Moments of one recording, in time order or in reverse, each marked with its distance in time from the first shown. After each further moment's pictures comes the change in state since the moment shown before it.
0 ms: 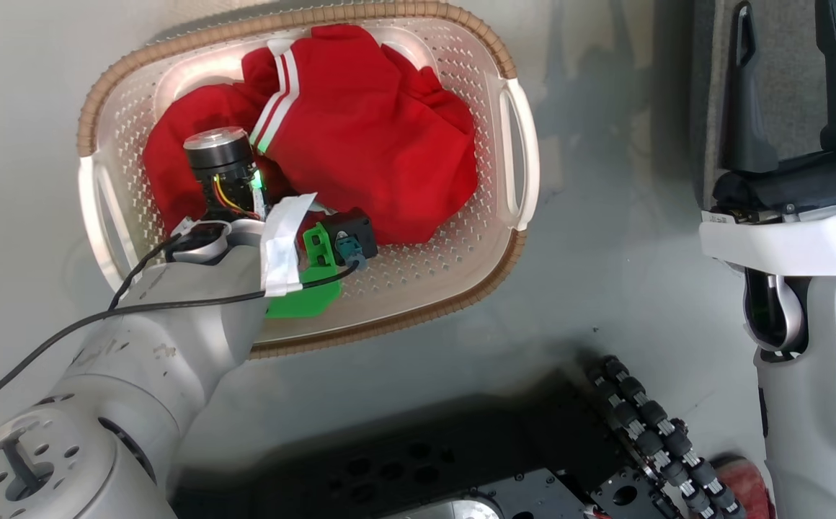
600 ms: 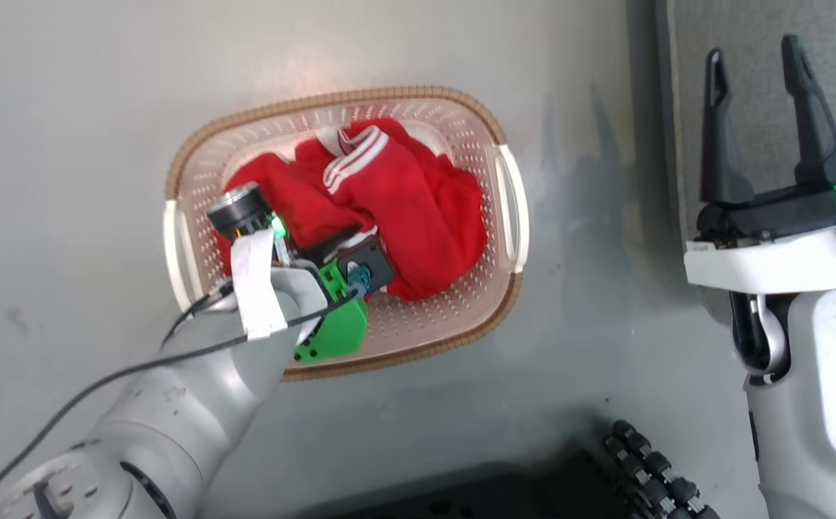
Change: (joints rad) left arm 0.121 -0.018 0.066 -0.062 -0.234 0.028 -0.155; right arm 0.051 0.000 0.005 0.058 -0.008 0.000 0.000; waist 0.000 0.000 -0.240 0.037
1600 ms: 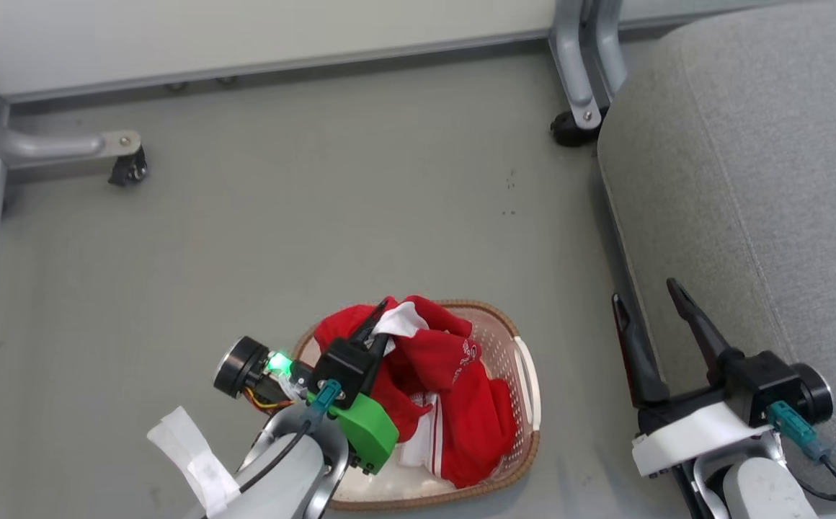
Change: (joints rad) left arm 0.529 0.125 0.365 -0.675 -0.161 0.228 -0.013; right arm 0.351 0.000 0.104 0.135 -0.035 0.000 0.000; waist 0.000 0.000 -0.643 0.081
